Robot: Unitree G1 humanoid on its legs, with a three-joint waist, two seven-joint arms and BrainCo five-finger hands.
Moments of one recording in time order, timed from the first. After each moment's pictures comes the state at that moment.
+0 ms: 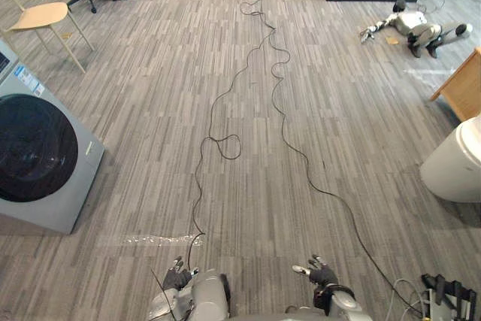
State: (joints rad) left arm 0.09 0.07 0.08 0.92 -0.31 -0.14 0.04; right arm 0.02 -0.06 0.04 0.96 0.27 -0.09 0.00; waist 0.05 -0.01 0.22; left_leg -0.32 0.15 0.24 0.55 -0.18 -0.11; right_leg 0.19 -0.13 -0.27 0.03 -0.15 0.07
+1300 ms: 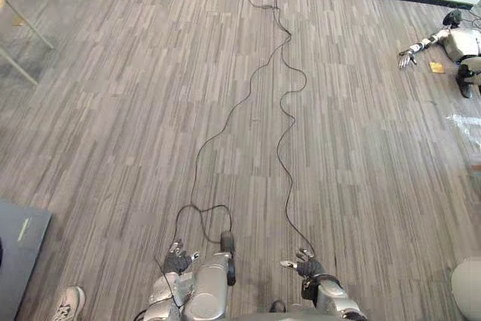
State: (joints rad) left arm 0.04 0.07 0.12 0.89 -0.23 -0.14 0.05; right arm -0.05 0.02 0.01 1.04 0.16 -0.07 -0.02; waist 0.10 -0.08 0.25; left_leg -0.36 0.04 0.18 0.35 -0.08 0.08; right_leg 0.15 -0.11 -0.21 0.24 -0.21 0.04
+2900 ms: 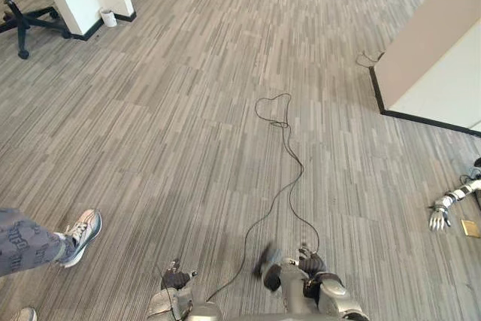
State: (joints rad) left arm 0.08 0.08 0.11 0.98 -0.18 -0.11 0.09; right arm -0.05 -0.01 0.01 1.00 0.14 -0.07 -0.02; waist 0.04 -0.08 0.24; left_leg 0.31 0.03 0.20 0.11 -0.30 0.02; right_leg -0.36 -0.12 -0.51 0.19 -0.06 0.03
